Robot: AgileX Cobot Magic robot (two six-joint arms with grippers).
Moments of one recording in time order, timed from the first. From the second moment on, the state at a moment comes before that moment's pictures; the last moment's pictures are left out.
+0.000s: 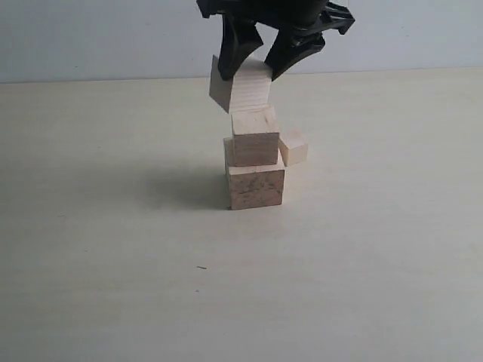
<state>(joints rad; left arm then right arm) -0.02 0.21 -0.05 -0.20 0.09 -0.06 0.39 1.87 -1.79 0.31 1.22 0.05</state>
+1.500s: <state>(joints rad) -0.02 0.15 -0.05 -0.20 0.09 -0.06 0.55 1.97 -1.79 -0.17 1.15 0.65</state>
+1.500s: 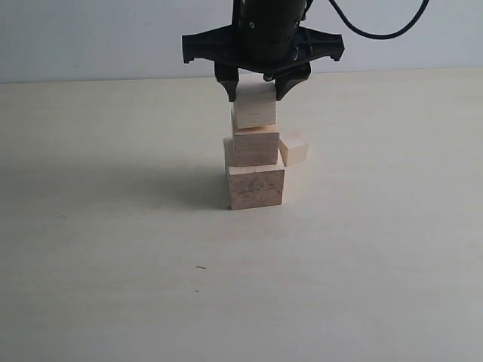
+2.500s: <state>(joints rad) -0.02 0.15 -0.05 -0.20 0.09 -0.06 0.55 1.97 -1.79 -0.17 1.15 0.68</state>
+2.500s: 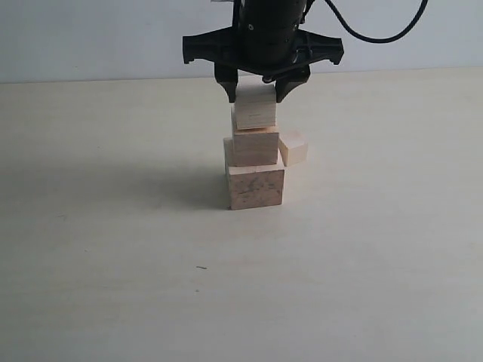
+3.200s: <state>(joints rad) -0.02 0.15 -0.05 -0.20 0.09 -0.06 0.55 1.97 -1.79 -0.17 1.14 0.68</state>
